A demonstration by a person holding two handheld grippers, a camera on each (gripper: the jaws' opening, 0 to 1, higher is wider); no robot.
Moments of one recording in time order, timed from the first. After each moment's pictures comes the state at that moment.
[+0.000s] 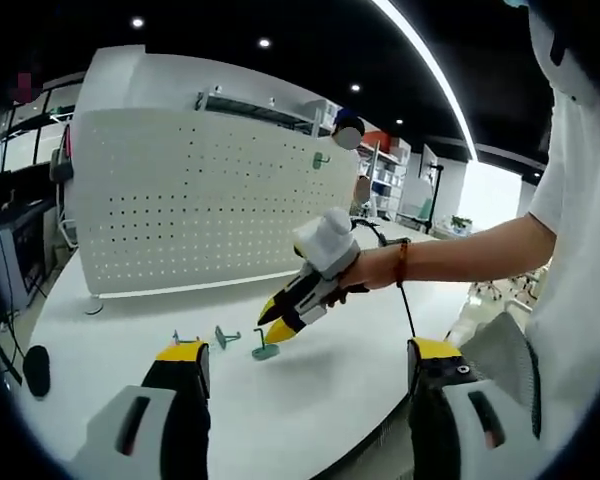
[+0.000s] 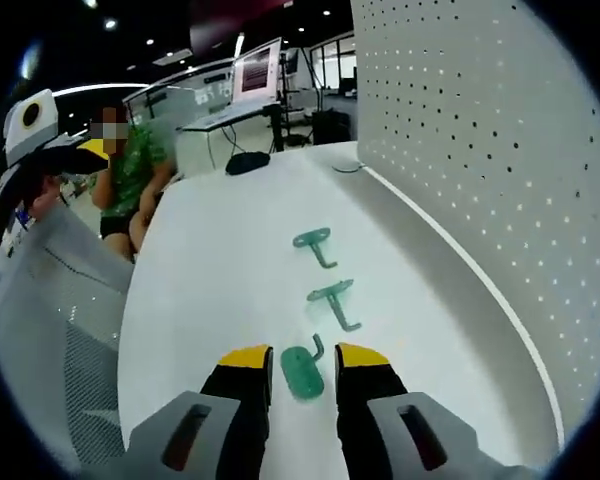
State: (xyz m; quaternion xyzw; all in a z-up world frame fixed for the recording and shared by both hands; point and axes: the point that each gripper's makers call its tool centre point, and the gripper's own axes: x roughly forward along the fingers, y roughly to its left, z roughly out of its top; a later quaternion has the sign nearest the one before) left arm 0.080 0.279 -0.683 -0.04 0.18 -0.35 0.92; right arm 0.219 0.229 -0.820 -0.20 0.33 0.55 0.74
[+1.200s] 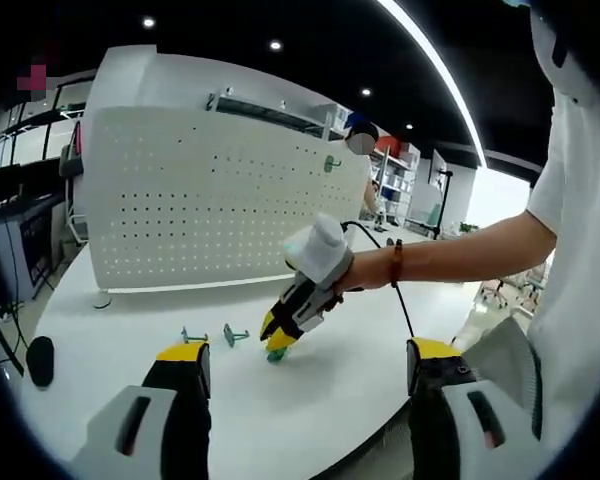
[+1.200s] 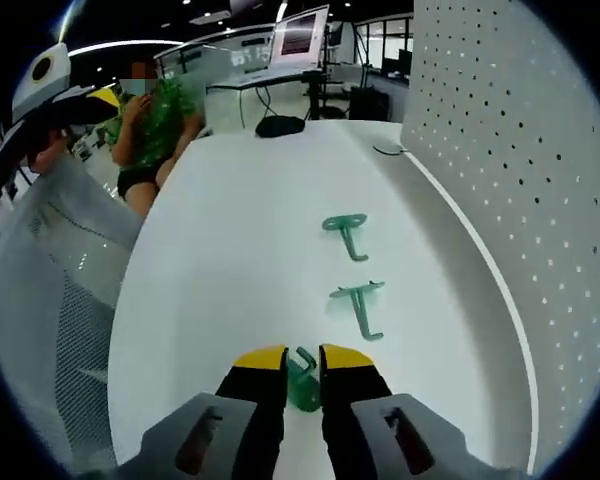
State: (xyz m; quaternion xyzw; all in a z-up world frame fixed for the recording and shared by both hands) left arm 0.080 0.291 -0.684 -0.05 0.17 -0.32 0.93; right arm 0.210 0.246 -0.833 -0.28 0.33 0.59 0.68
